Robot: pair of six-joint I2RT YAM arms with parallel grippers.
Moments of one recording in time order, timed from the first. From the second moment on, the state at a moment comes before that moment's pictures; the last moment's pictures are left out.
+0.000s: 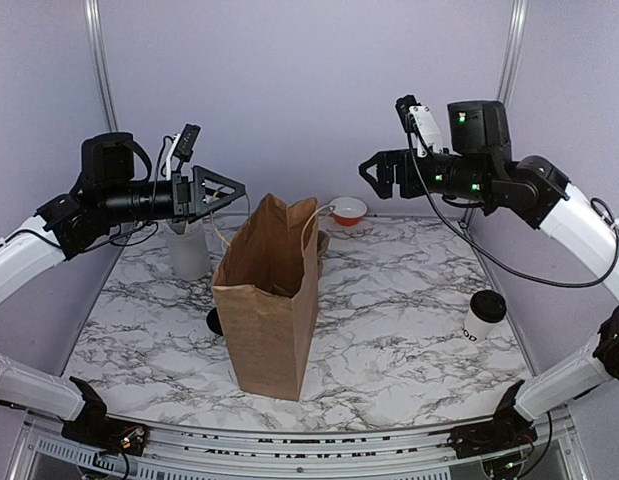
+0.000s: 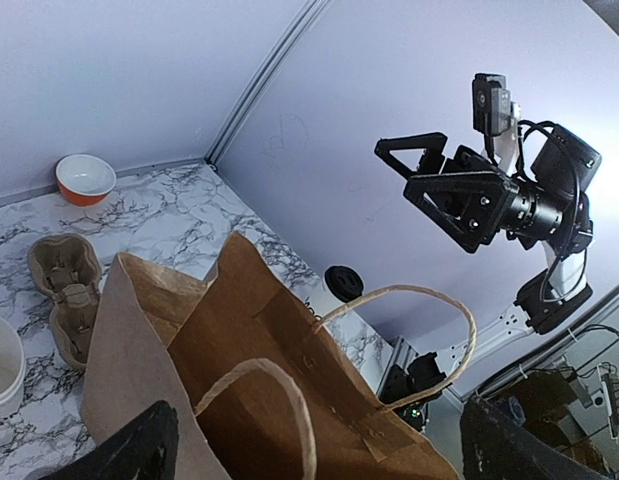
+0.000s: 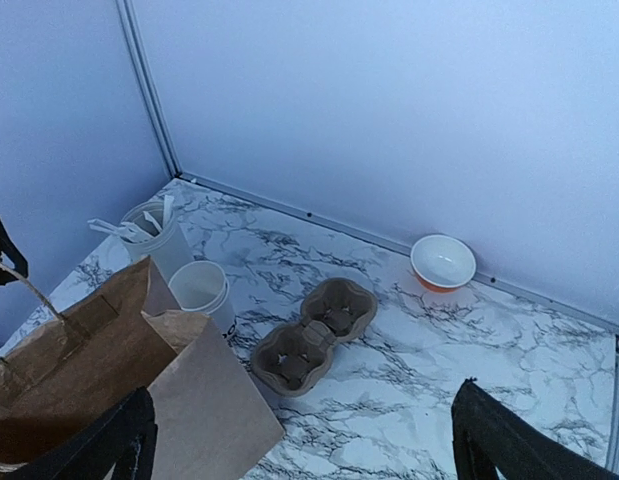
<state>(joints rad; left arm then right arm) -0.58 1.21 1.22 -0.21 0.60 -0.53 0.77 1.36 1.62 -0.59 0.17 0.16</state>
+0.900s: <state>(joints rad) -0.58 1.08 1.22 -0.33 0.34 -0.42 0.27 0.96 1.01 -0.73 0.24 0.50</state>
